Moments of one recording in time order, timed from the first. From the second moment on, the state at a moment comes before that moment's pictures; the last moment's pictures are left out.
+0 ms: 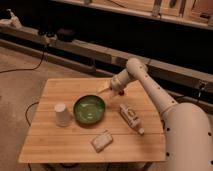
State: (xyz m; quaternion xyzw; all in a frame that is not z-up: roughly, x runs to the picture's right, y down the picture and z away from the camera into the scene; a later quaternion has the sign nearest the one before) arm 0.017 0.043 0.895 0.02 -0.48 -0.57 0.66
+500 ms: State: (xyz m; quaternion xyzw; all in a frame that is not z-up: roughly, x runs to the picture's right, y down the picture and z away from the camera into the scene) arm 0.020 0.044 0.906 0.01 -0.47 -0.58 0.67
